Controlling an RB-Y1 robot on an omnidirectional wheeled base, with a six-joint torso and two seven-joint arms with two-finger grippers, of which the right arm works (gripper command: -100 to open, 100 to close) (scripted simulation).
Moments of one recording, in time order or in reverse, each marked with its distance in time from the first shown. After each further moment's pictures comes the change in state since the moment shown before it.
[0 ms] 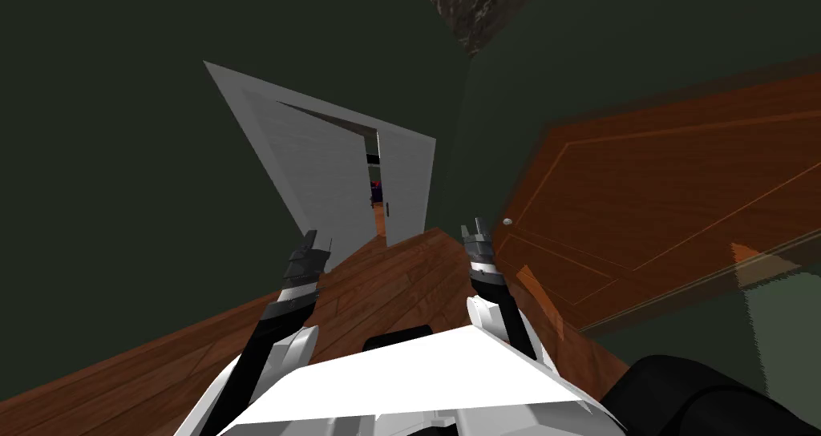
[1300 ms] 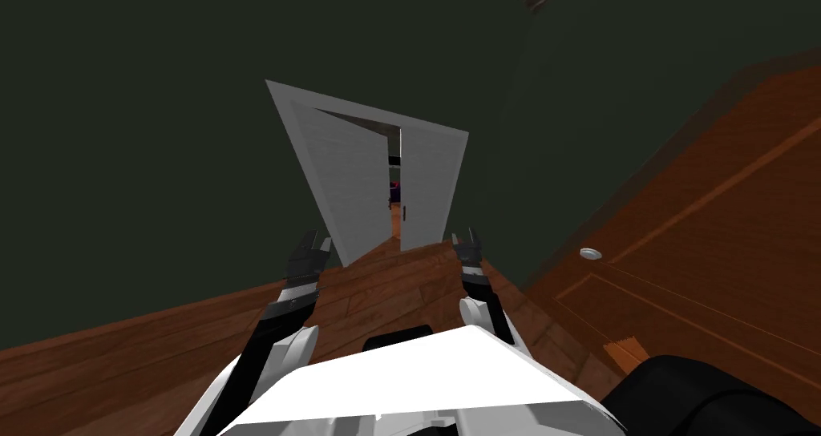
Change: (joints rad) arm -0.060 -0.078 0.038 0.263 -0.196 -0.118 -0.177
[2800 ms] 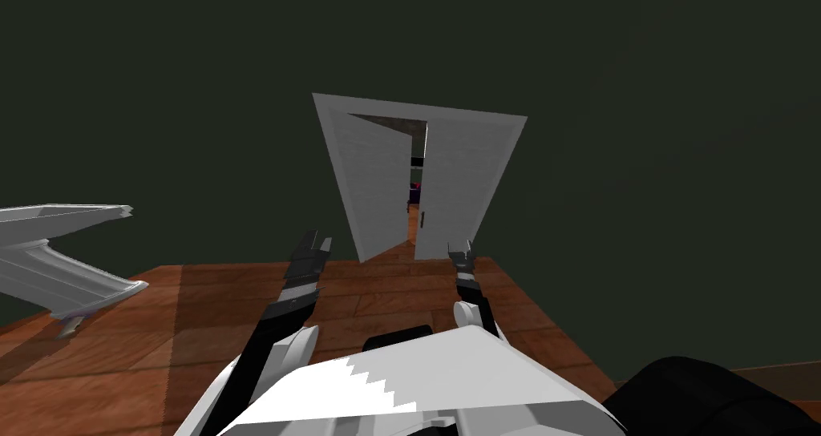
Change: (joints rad) arm -0.066 -0.036 0.044 0.286 -0.226 -0.123 -0.201
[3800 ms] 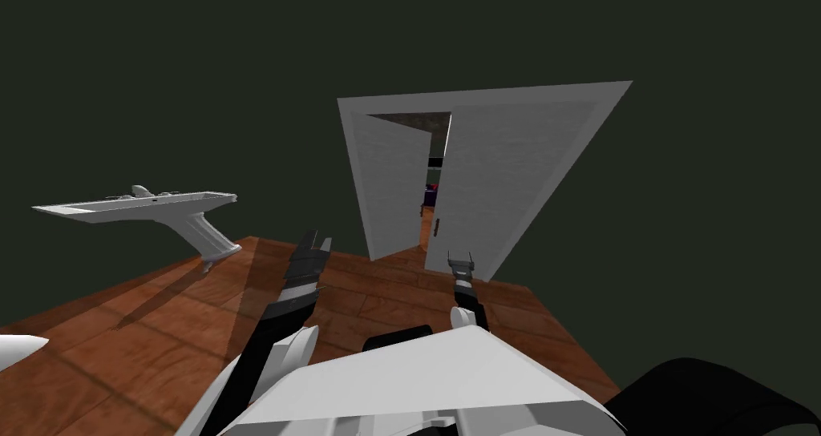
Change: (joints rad) arm -0.053 -0.015 0.036 0.243 -0.181 -0.112 -0.167
